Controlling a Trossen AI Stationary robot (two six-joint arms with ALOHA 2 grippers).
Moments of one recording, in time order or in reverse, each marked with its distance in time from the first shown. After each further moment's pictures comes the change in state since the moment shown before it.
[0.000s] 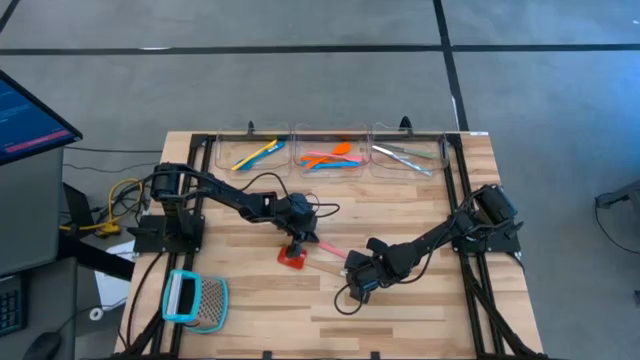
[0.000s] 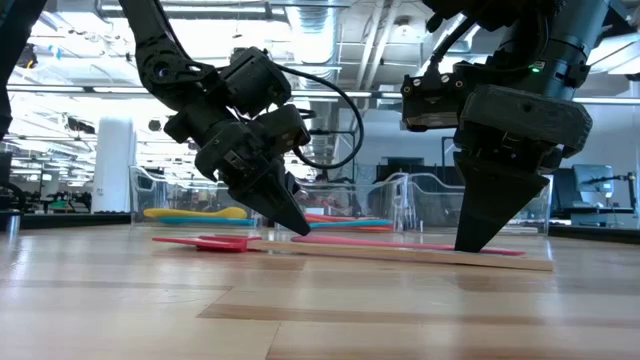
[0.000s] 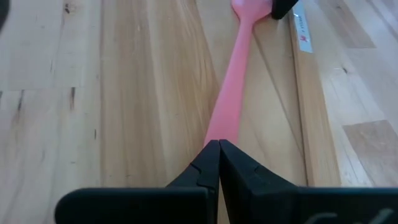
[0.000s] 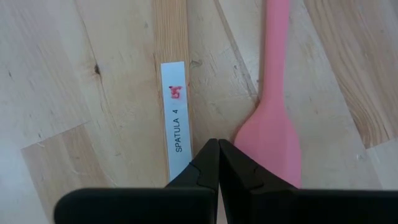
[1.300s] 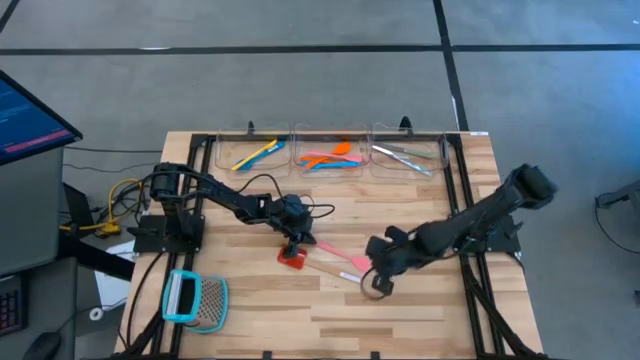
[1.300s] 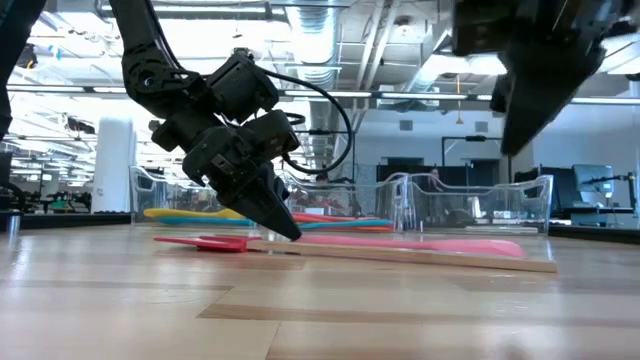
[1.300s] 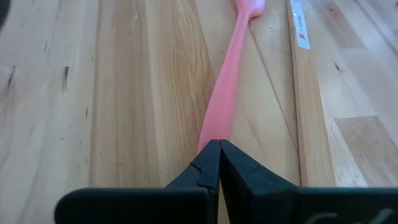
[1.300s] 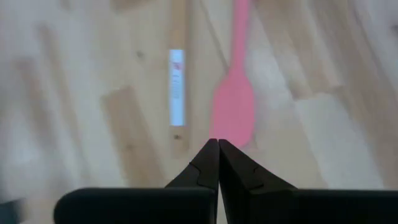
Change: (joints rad) left arm -0.001 0.000 -0.079 0.106 0.005 -0.050; right arm 0.001 -0.364 -0.061 -0.179 -0.057 -0.022
